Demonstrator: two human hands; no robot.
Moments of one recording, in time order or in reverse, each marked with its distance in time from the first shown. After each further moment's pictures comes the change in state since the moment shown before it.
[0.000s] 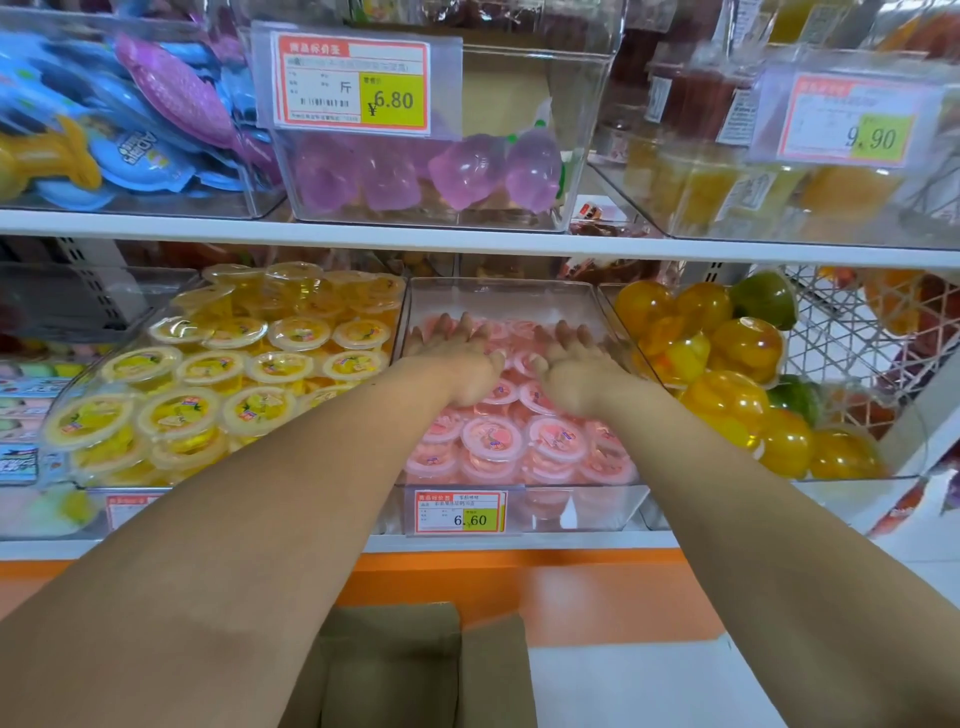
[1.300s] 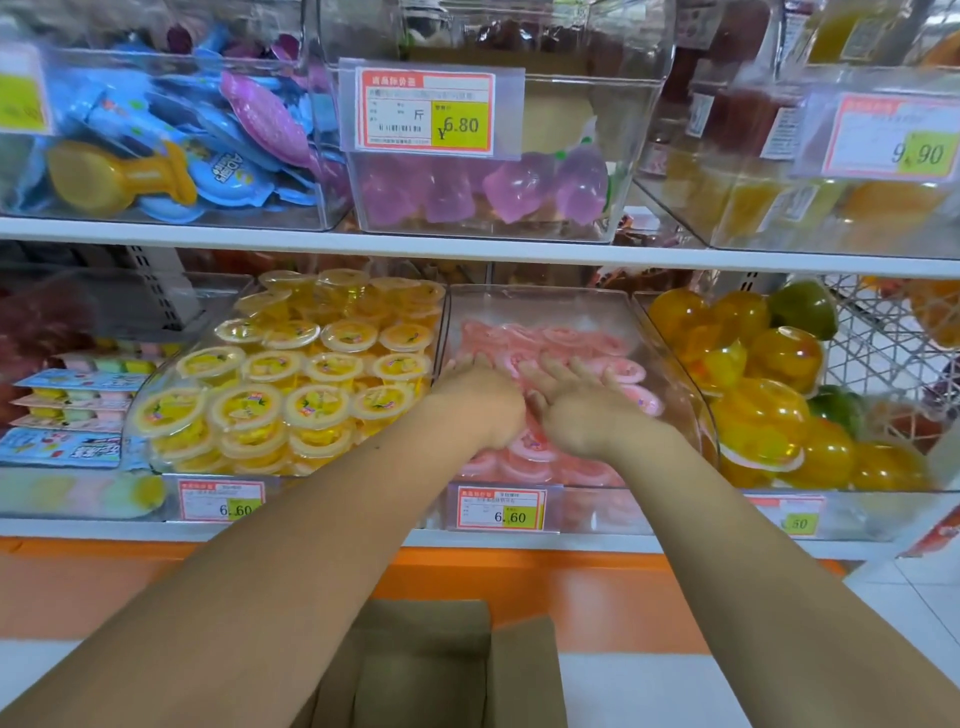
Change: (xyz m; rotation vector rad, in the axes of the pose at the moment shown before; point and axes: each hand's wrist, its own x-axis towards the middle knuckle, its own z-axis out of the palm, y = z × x) left_hand -0.064 0.010 -0.009 0.347 -0.089 0.022; right_hand -0.040 -0.042 0.011 -0.089 0.006 -0.150
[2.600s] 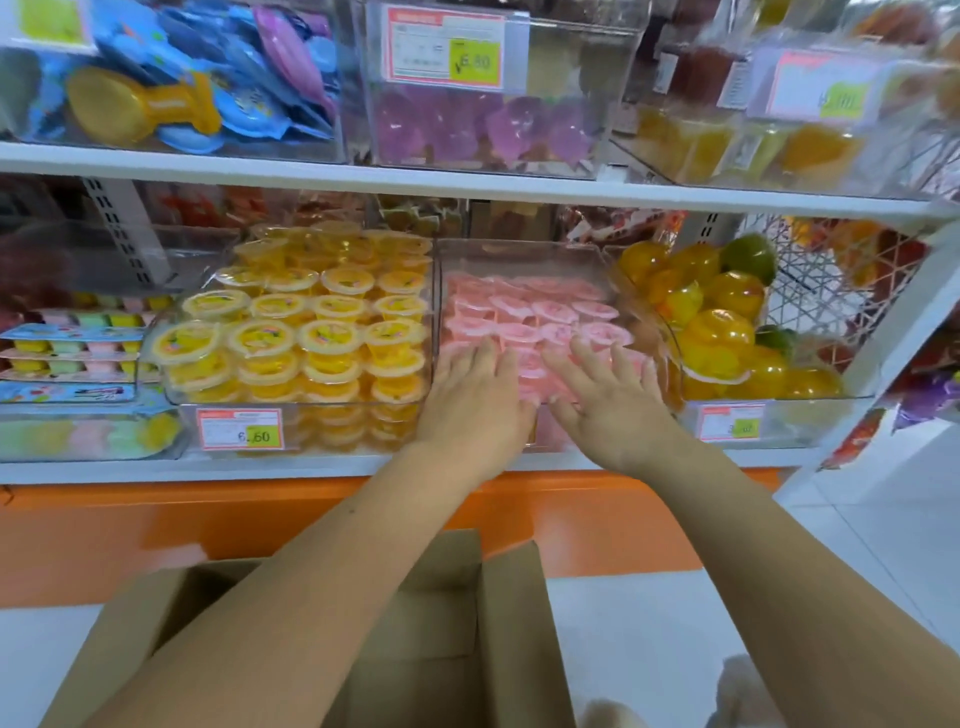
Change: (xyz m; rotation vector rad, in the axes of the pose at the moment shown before) left_hand -0.080 0.017 0.069 -0.351 0.456 0.089; right_hand -0.100 -0.005 0.036 -0.030 0.178 0.121
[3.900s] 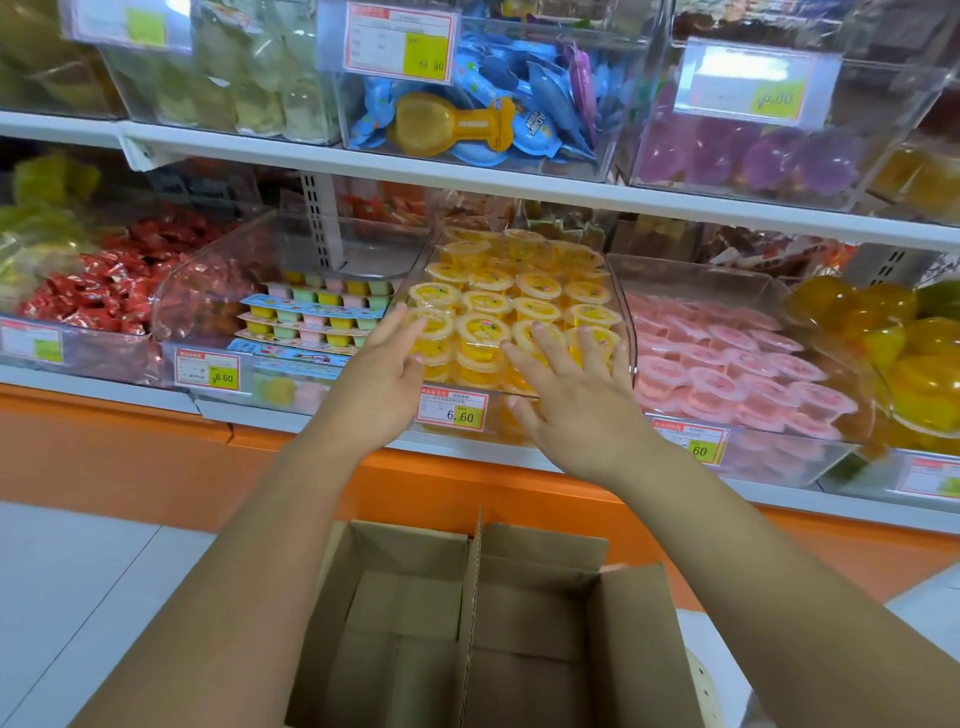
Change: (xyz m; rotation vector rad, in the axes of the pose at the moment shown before) left_hand -0.112 -0.220 -0.073 -0.545 0.229 -0.337; right_hand 0.005 -0.210 0.002 -0.114 0.117 -0.305
